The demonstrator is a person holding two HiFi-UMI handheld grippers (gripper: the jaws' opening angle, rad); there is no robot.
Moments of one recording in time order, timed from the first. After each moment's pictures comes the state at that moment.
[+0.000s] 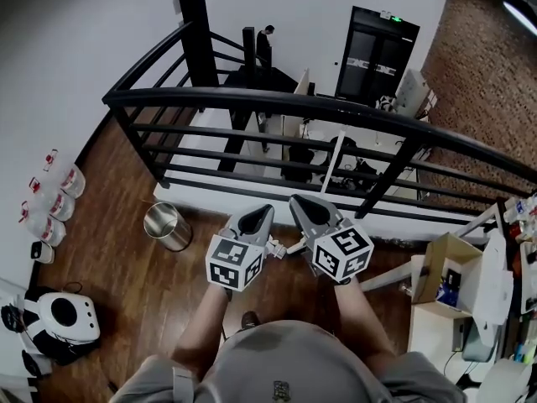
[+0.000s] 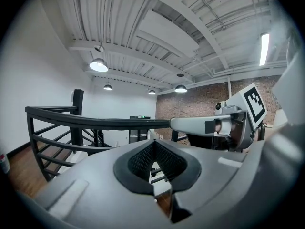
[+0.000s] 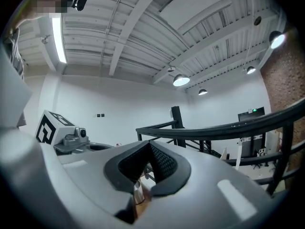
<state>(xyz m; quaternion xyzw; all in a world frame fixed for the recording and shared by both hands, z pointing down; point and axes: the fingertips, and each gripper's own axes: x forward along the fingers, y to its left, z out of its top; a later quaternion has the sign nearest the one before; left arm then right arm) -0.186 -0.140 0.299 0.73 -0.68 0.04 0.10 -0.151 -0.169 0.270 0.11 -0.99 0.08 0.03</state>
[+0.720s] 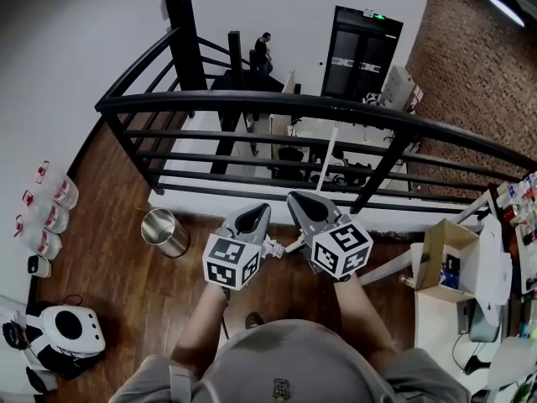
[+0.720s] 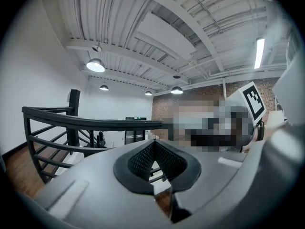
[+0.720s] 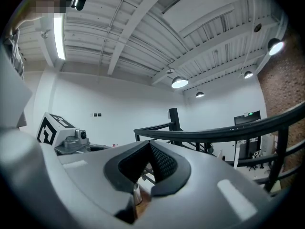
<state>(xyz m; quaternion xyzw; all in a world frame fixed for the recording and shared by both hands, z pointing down) -0.197 -0.121 0.293 0.74 -0.66 0.03 0.10 -0.159 -0.149 0.258 0.14 -0.99 0.07 0.02</state>
